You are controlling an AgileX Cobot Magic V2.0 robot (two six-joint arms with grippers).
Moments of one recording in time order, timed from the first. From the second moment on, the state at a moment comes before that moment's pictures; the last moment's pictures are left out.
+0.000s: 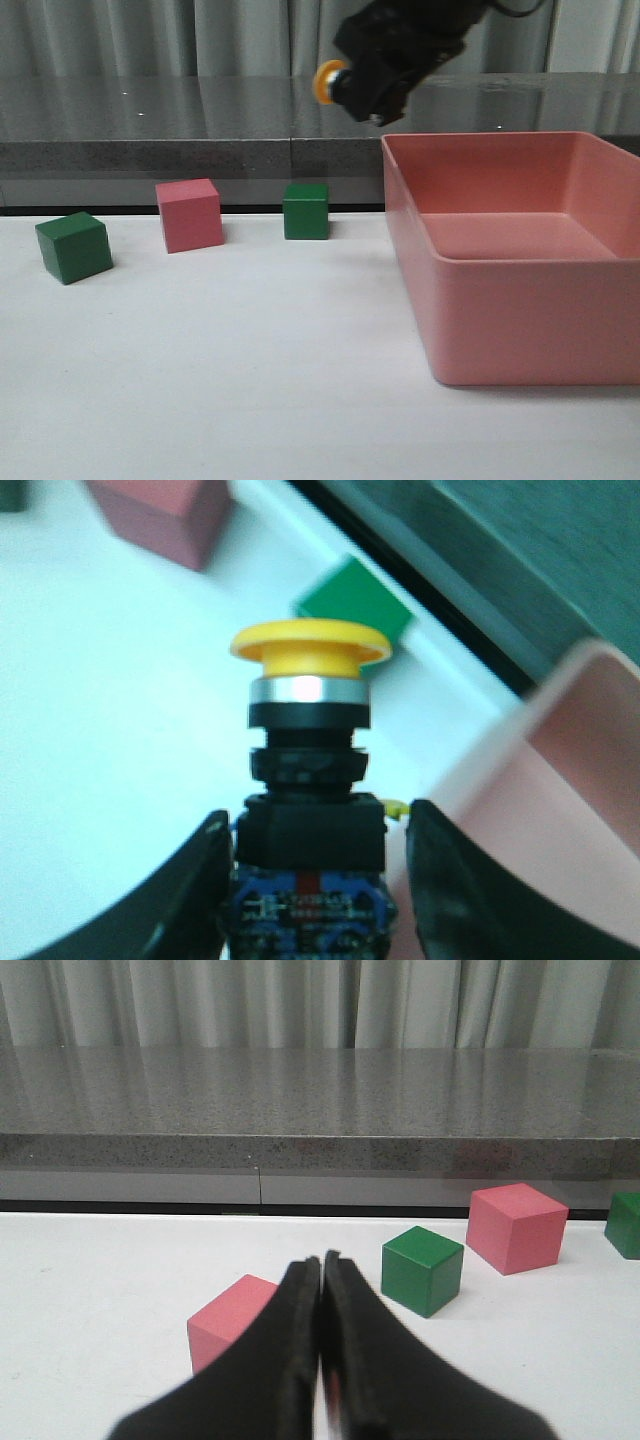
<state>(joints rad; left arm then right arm) 0.03 -0.01 0.00 0.16 0.11 -0.13 0.46 1.83 -1.57 0.15 0.70 -0.49</state>
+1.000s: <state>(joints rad) 0.03 -0.01 0.00 0.16 0.11 -0.13 0.70 2.17 -1.59 0.41 0.66 -1.15</state>
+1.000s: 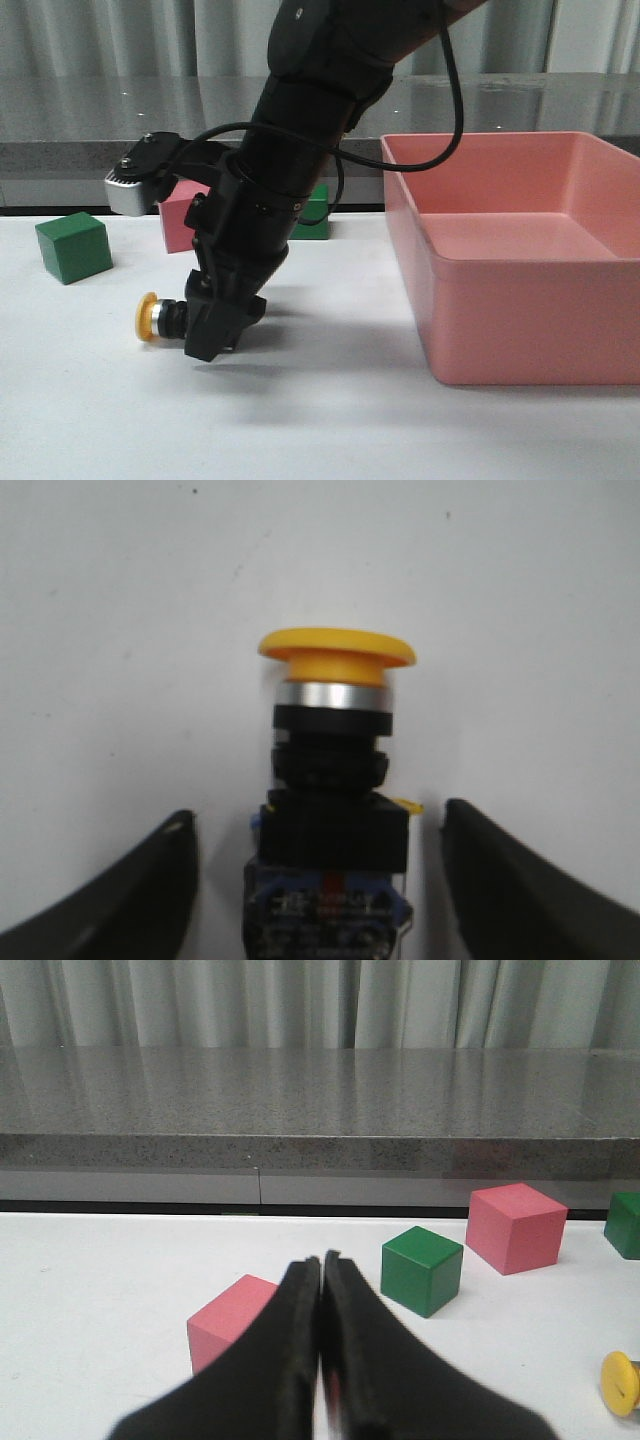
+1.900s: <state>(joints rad) 0.03 -0.01 0.00 0.16 0.11 -0.13 0.33 1.69 -1.59 0.36 0.86 -0.61</state>
